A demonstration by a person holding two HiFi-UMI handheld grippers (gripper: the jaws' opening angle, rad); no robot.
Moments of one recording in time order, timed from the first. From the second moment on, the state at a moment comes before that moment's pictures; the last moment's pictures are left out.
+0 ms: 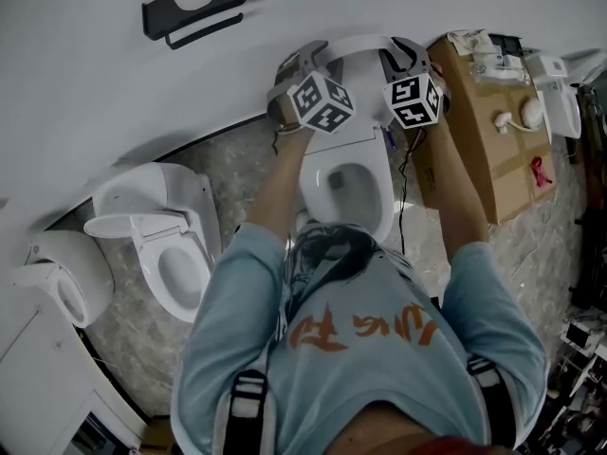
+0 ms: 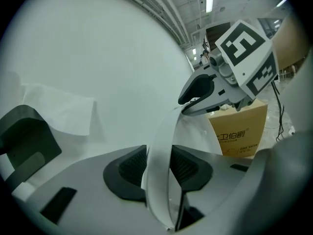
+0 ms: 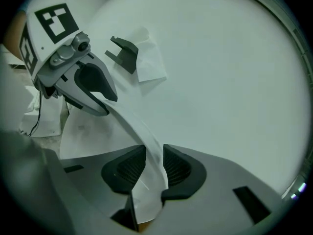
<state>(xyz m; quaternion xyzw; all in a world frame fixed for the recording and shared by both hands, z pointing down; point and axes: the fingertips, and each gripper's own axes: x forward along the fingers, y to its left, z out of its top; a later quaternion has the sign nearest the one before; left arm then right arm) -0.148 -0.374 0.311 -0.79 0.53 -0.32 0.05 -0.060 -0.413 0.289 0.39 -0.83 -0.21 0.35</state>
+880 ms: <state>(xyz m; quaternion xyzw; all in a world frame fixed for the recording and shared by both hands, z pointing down) -0.094 -0.273 0.305 -0.79 0.51 -0.35 0.01 -0.011 -0.303 0.284 0.31 -0.84 -0.26 0.37</state>
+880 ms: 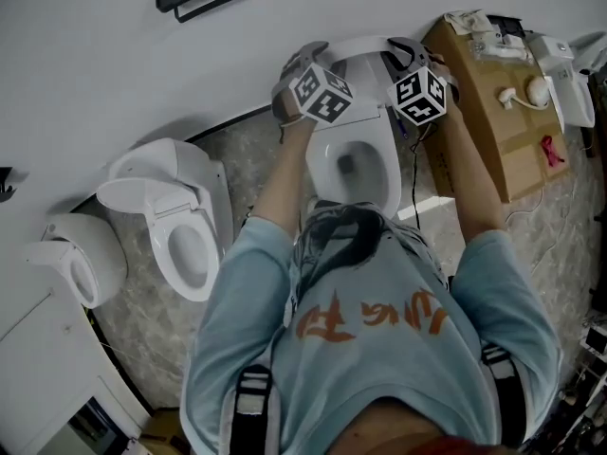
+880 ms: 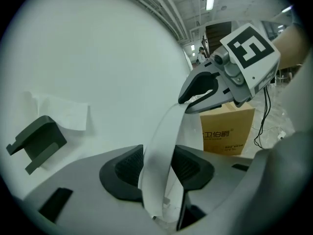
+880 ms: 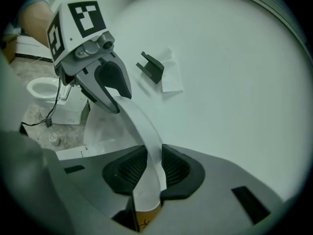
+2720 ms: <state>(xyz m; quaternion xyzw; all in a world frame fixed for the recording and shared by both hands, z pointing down) 0.067 0.062 0.496 -0.76 0.40 -0.52 -0.05 0.143 0.029 0.494 0.06 -0.85 -0.27 0.45</state>
